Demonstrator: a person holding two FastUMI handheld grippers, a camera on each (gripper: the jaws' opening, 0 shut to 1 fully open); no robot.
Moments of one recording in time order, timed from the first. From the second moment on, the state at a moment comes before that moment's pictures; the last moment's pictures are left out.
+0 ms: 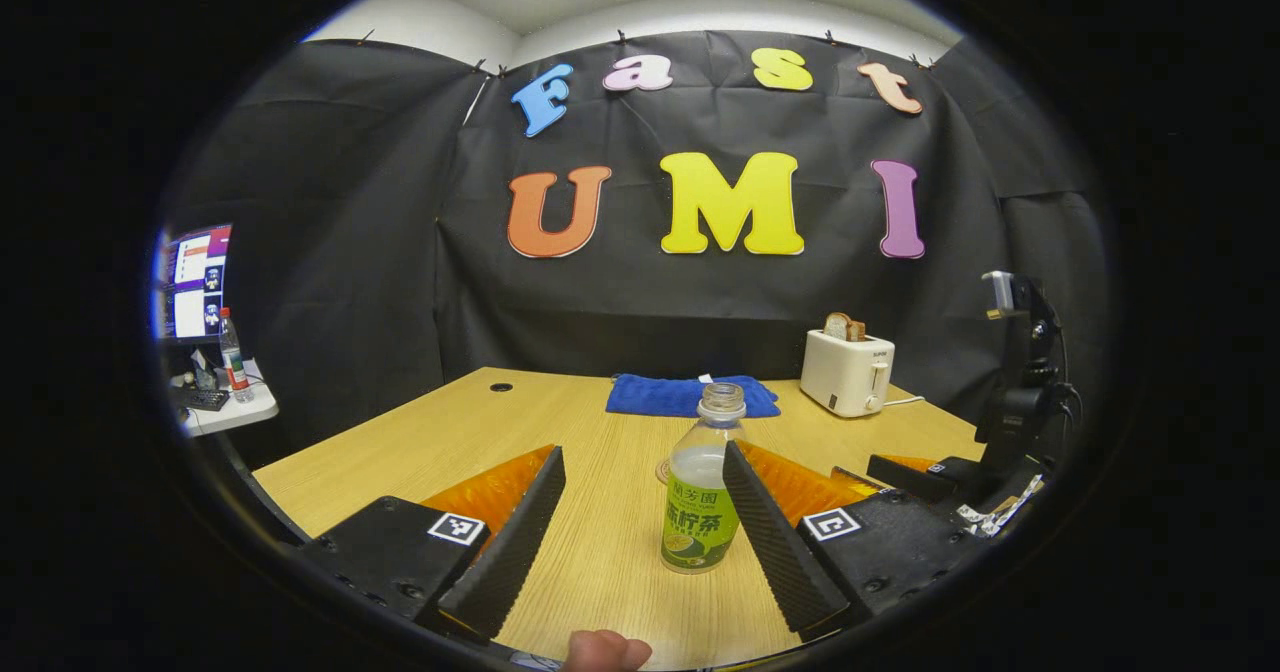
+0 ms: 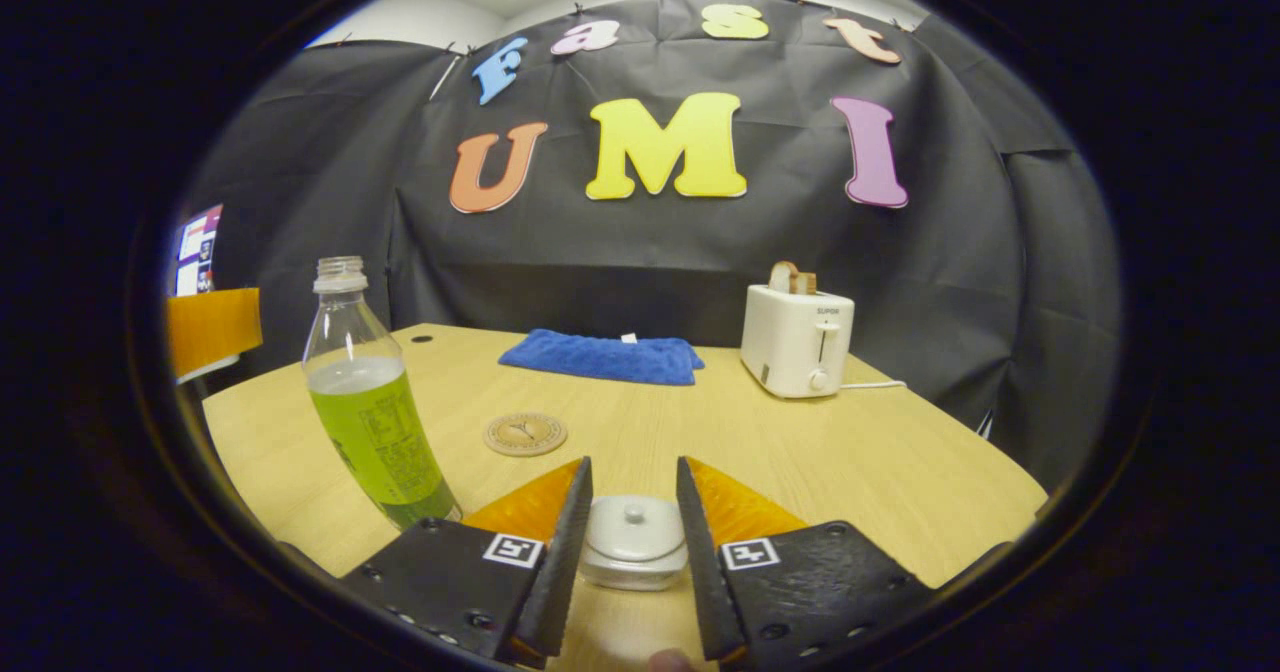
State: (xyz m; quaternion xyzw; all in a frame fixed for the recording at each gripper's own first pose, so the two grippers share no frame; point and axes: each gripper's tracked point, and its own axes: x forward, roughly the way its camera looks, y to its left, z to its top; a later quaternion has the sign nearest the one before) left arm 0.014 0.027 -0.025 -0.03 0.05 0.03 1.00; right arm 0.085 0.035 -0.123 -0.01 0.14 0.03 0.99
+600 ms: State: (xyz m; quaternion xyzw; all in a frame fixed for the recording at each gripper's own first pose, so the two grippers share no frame) left arm 0.014 0.028 -0.028 -0.04 0.05 0.02 1.00; right arm 0.086 0.040 -0.133 -0.03 0.15 0.04 0.99
